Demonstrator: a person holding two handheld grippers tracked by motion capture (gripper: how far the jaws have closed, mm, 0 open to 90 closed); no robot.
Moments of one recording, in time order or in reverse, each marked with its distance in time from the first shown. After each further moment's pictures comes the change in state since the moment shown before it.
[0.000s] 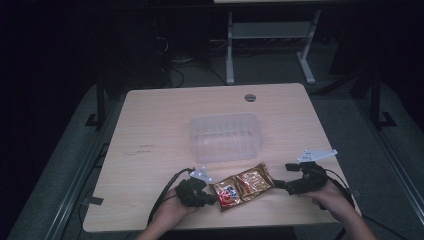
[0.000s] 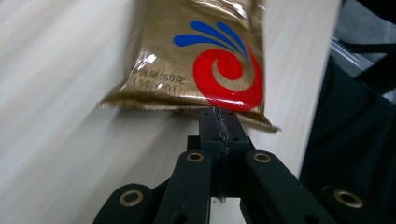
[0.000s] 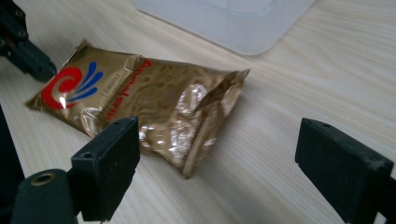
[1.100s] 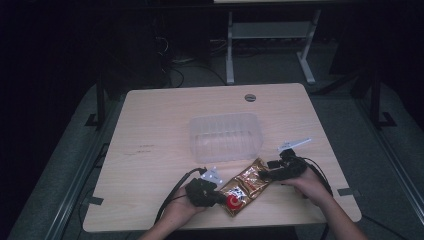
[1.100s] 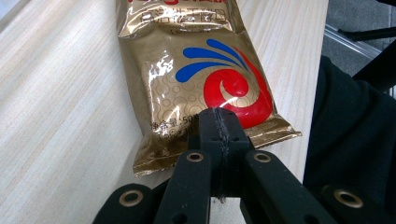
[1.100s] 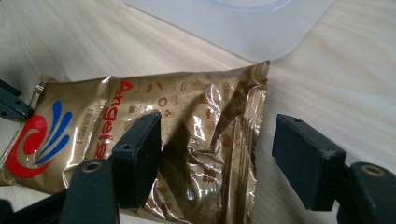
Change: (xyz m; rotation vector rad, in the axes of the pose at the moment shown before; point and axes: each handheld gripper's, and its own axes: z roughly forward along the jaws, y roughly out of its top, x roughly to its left) left arm -0.008 0.015 0.012 -0.021 0.014 0.098; right arm -0.016 0.025 0.055 0.111 0.078 0.087
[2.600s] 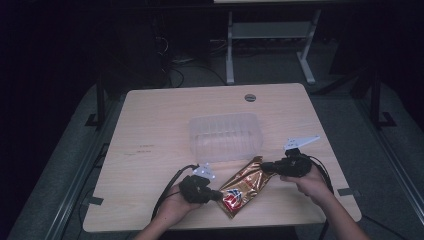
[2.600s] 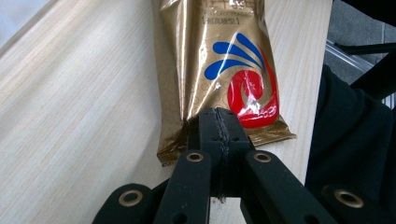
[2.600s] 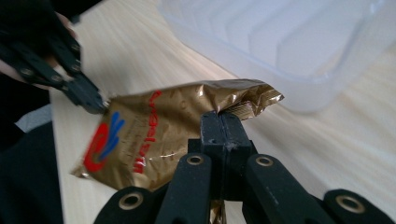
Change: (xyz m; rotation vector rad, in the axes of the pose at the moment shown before) left arm 0.012 -0.007 -0.015 -0.029 -0.003 -0.044; right arm 0.014 0.009 -0.027 -0.116 0.119 -0.123
